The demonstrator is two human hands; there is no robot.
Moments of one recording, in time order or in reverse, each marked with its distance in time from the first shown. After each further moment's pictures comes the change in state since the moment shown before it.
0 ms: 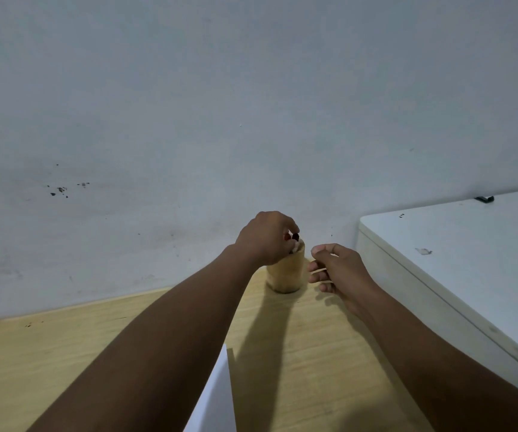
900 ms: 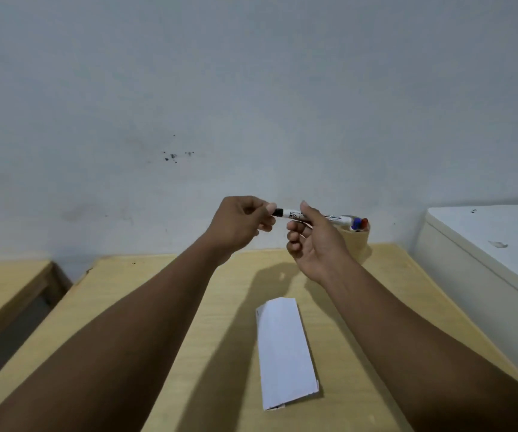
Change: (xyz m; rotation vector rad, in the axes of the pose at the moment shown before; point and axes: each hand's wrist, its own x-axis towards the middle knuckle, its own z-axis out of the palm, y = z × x) left_hand -0.153 -0.081 -0.085 -0.761 0.309 -0.299; right_hand -0.087 -0.036 0.153 0.605 -0.273 0.189
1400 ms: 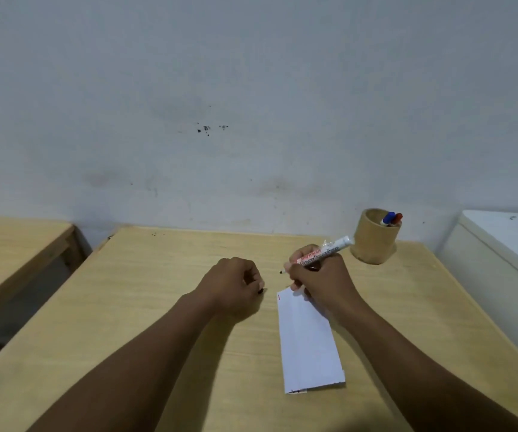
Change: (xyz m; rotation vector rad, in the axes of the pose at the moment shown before) left_hand -0.067 -0.124 -0.024 0.615 -0.142 -0.129; right_hand -0.012 0.076 -0.041 -0.785 -0.137 -0.231
